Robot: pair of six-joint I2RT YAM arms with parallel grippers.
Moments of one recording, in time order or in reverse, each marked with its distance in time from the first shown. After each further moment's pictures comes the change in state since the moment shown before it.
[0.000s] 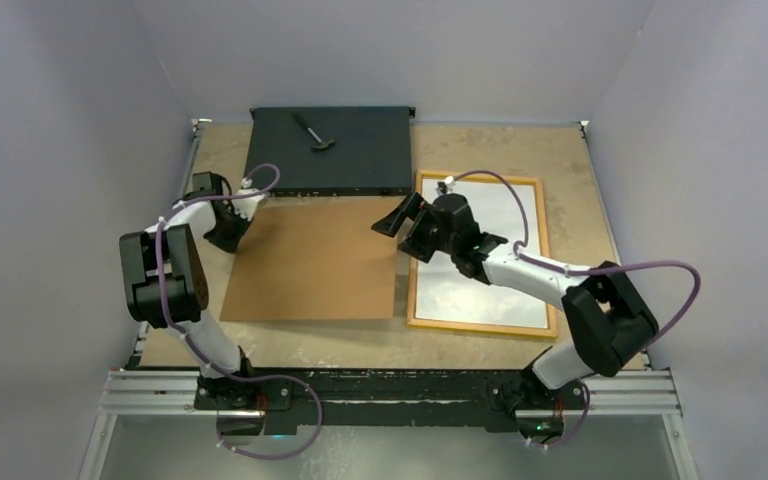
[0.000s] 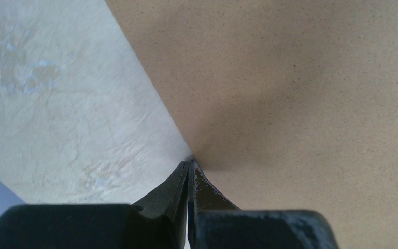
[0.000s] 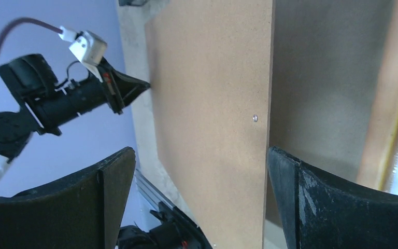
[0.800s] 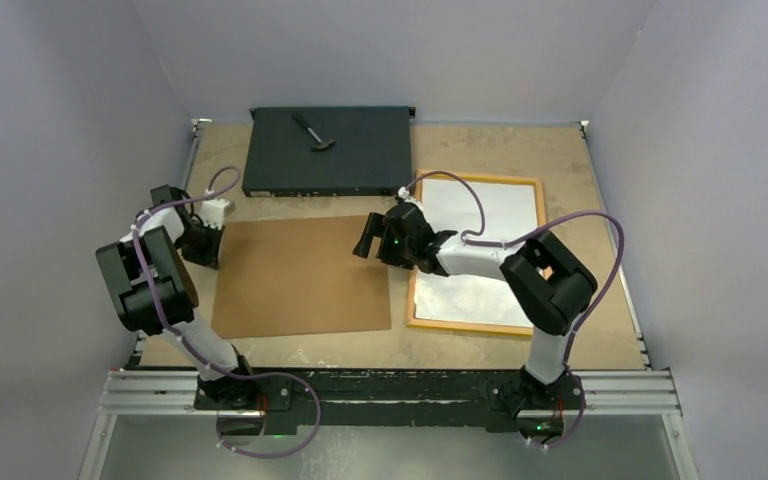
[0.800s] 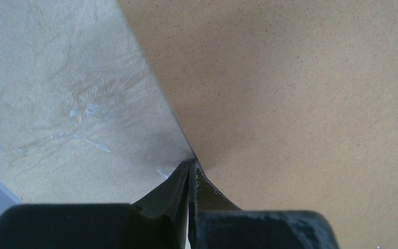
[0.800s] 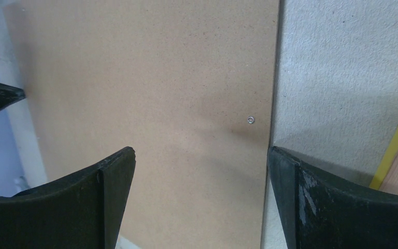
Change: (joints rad) left arm 0.209 0.001 -0.005 -0.107 0.122 0.013; right arm 0.127 0.303 0.175 -0.100 0.168 -0.230
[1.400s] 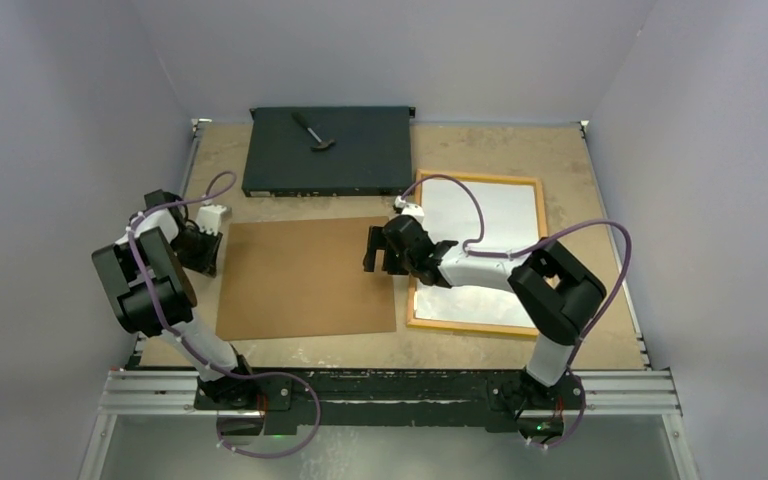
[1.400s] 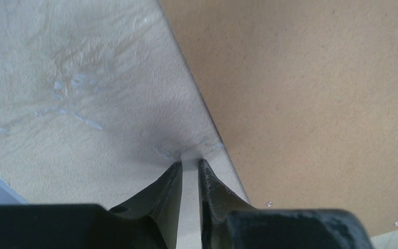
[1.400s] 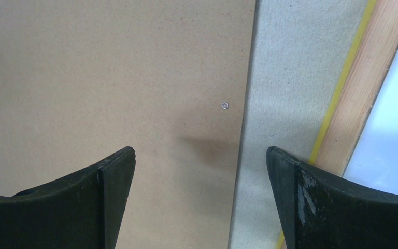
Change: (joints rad) left arm 0.051 -0.013 0.006 -0.076 -0.003 0.063; right arm 0.044 -0.068 -0.066 -0.059 0.184 -0.138
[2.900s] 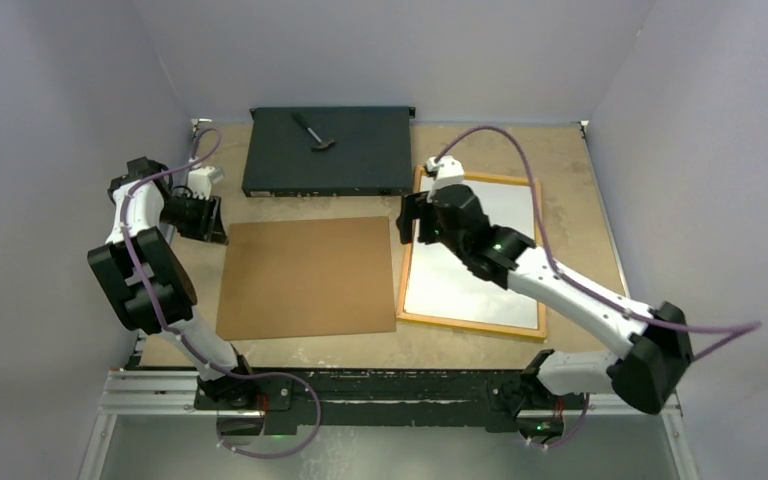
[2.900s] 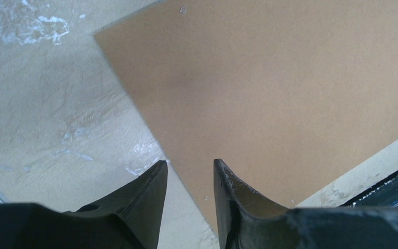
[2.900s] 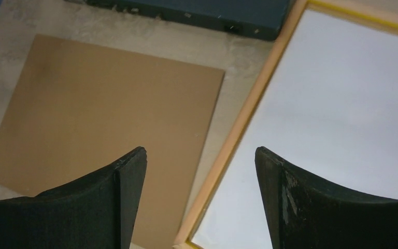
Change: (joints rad) left arm -0.029 0.010 0.314 -0.289 0.290 -0.072; right arm -0.059 -0.553 0.083 -0.291 0.138 -0.419
